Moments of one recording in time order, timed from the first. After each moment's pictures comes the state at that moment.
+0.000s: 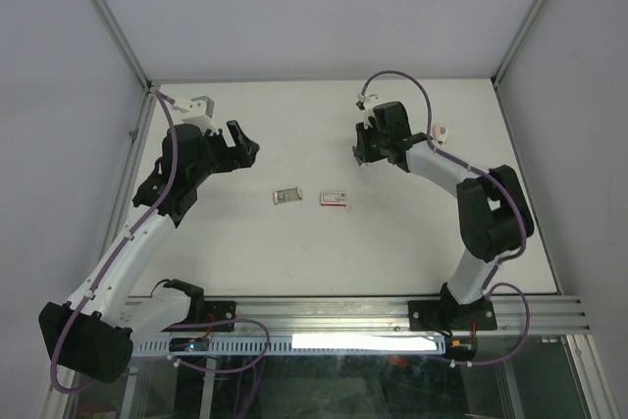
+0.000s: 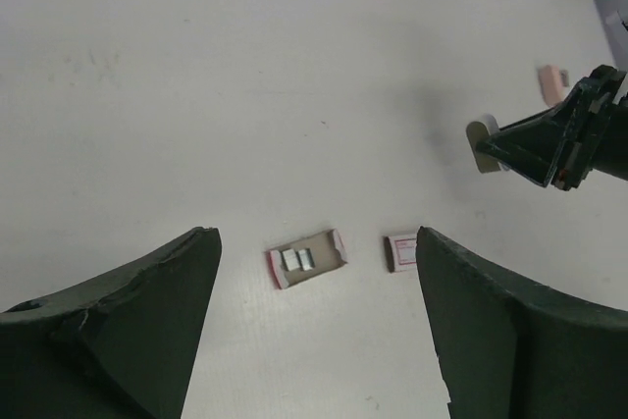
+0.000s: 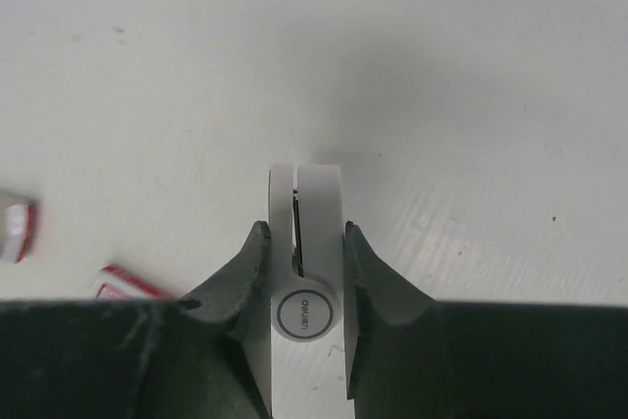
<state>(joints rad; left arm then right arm) -0.31 1.01 0.93 -0.30 0.00 -0.39 0.42 1.80 1.21 -0.21 -0.05 0.06</state>
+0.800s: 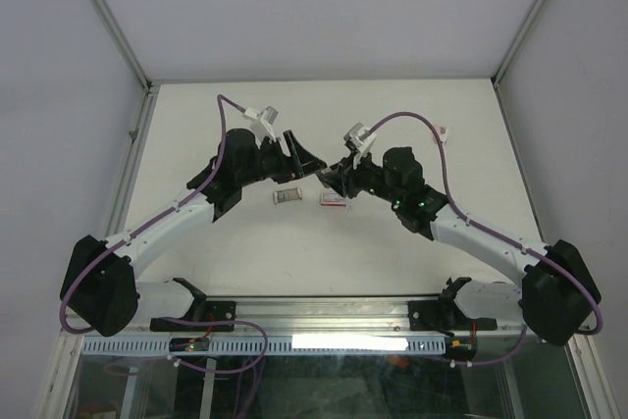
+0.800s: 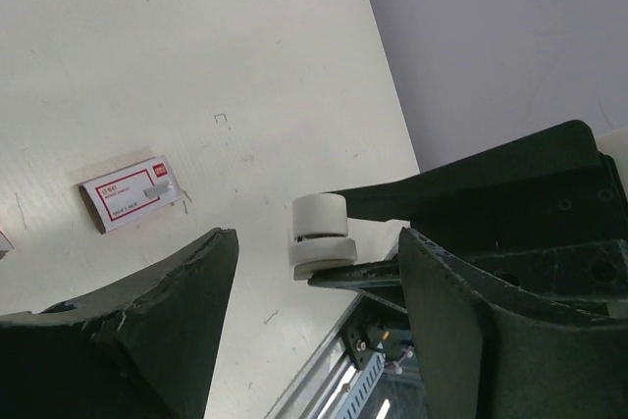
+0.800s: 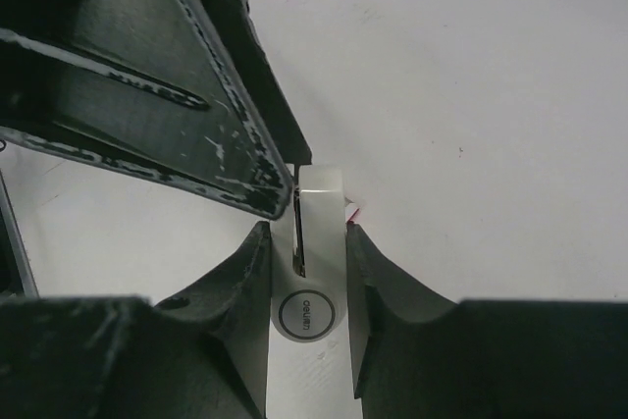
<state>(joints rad) -0.57 1.27 0.85 0.13 0.37 -0.84 0.71 1.20 0.72 0.27 -0.27 0.07</state>
